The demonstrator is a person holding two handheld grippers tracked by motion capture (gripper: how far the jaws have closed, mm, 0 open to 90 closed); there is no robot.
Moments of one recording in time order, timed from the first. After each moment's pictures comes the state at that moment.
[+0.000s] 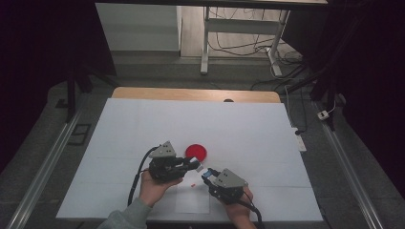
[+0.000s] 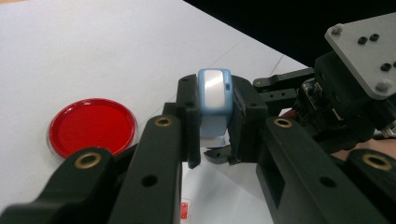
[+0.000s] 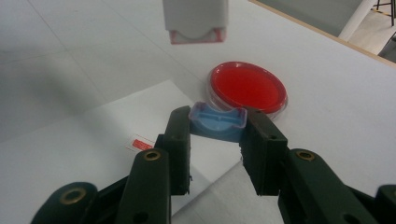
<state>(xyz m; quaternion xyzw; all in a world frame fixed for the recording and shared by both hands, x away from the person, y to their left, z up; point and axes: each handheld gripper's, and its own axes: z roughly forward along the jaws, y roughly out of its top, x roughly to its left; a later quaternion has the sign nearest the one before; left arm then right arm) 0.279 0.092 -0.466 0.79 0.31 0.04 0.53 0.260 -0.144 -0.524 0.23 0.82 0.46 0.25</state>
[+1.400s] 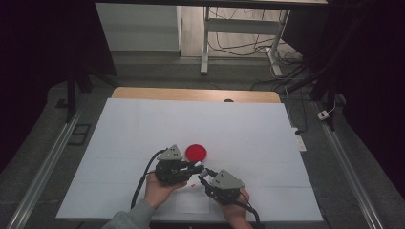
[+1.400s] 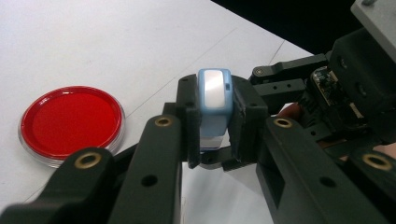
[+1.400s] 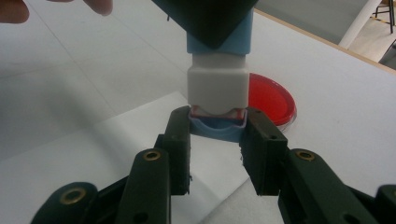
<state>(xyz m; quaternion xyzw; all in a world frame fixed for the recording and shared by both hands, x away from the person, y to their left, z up) 0.280 0.079 -0.479 0.80 0.31 0.03 0.52 0.257 -0.135 -0.525 0.23 0.81 0.47 0.25</state>
